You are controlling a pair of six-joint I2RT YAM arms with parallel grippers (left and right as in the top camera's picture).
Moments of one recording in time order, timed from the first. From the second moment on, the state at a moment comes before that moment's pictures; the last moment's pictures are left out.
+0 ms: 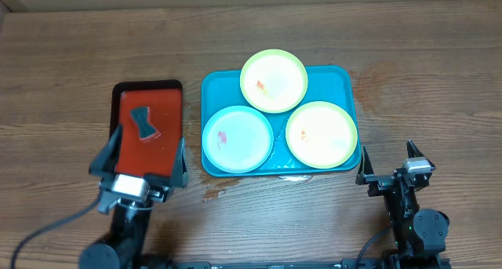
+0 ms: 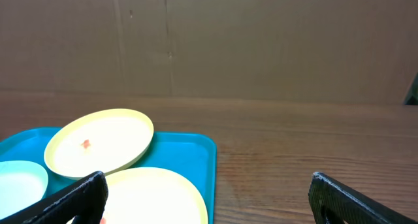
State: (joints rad) left arm 0.00 0.27 0.38 0.29 0.29 0.01; right arm 0.06 0.01 0.02 -0.04 -0.04 0.00
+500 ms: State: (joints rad) left arm 0.00 0.90 0.98 -0.35 0.51 -0.02; right arm 0.06 0.01 0.02 -0.04 -0.04 0.00
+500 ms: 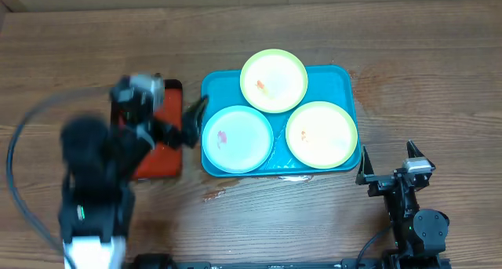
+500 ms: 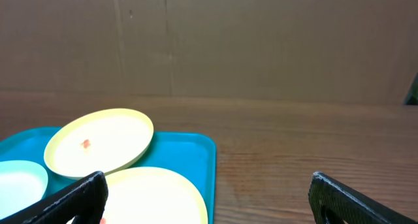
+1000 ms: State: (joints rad) left arm 0.04 1.48 1.27 -0.75 -0.10 -0.42; right arm 0.06 0.01 0.02 -0.04 -0.04 0.00
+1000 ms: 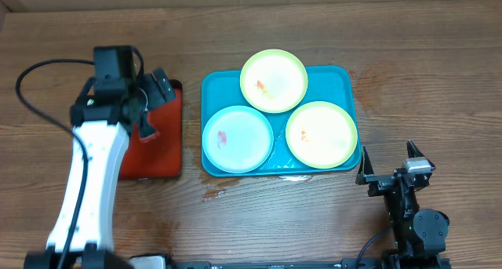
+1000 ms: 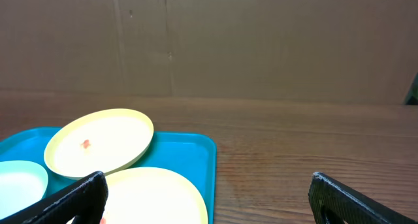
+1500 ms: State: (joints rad) left arm 0.08 1.89 1.28 -0.66 -0.25 -0.71; right arm 0.06 0.01 0.02 -0.04 -0.04 0.00
